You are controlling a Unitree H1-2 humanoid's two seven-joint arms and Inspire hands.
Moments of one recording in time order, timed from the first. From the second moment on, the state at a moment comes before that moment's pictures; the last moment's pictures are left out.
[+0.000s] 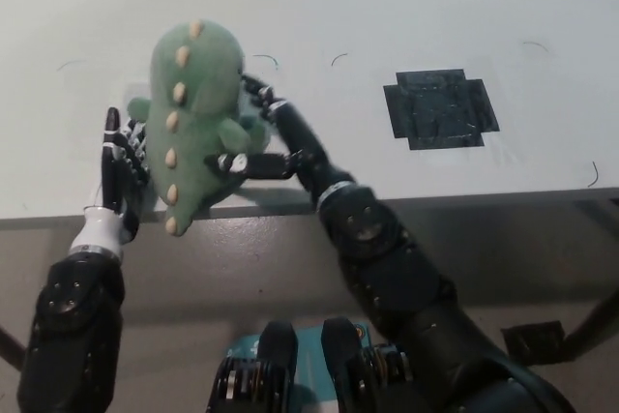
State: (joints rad) left_arm -0.49 0.18 0.15 0.45 -0.20 -0.01 -0.05; right_arm -0.87 0.16 0.17 0.87 -0.06 -0.14 -0.04
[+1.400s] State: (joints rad) left_arm 0.08 0.13 0.18 -0.14 -0.26 -0.05 -0.17; right_arm -0.14 -0.23 0.06 -0.04 0.04 -0.04 0.20
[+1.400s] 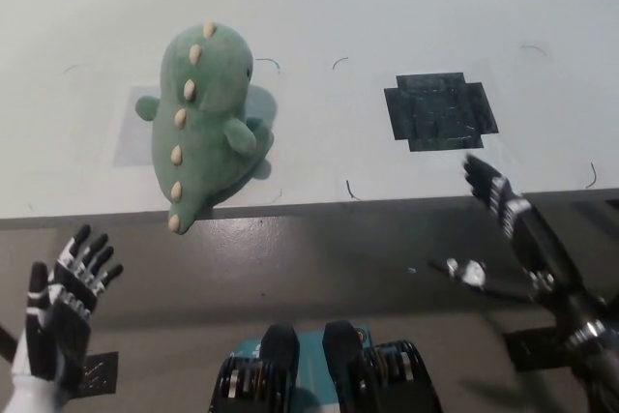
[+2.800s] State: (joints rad) left_arm 0.16 0.10 0.09 -0.09 -0.33 -0.20 -0.21; right_arm 0.18 -0.27 -0.10 -0.14 0.26 -0.21 0.24
